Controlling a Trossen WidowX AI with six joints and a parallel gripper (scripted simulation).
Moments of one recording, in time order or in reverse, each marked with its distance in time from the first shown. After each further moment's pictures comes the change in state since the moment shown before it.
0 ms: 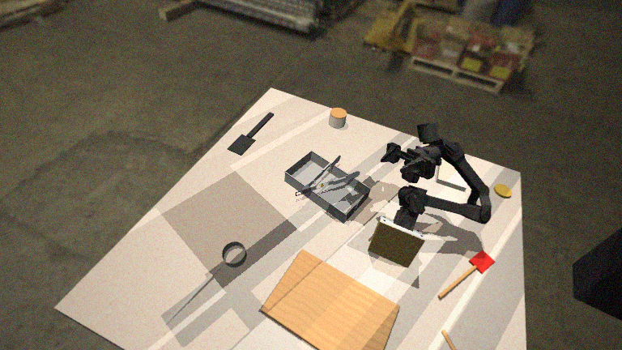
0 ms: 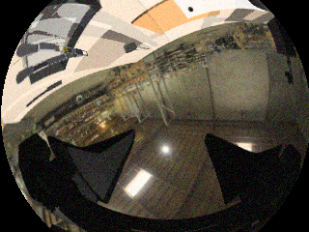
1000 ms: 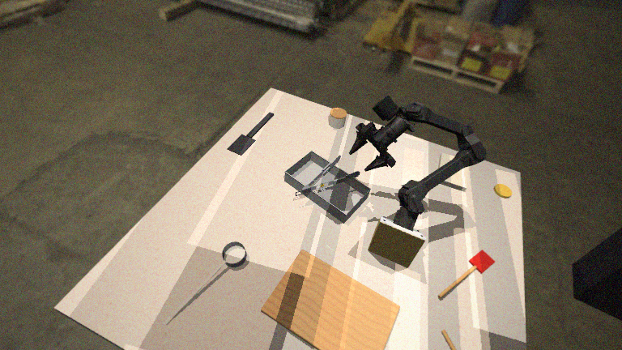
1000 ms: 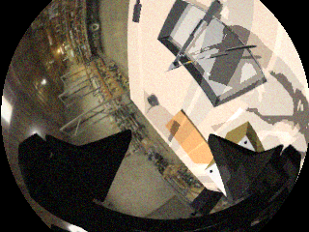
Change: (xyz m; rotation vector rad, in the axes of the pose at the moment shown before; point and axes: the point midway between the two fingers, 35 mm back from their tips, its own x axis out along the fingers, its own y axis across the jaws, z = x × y) arm 0.035 0.118 0.008 -1.411 -0.779 -0.317
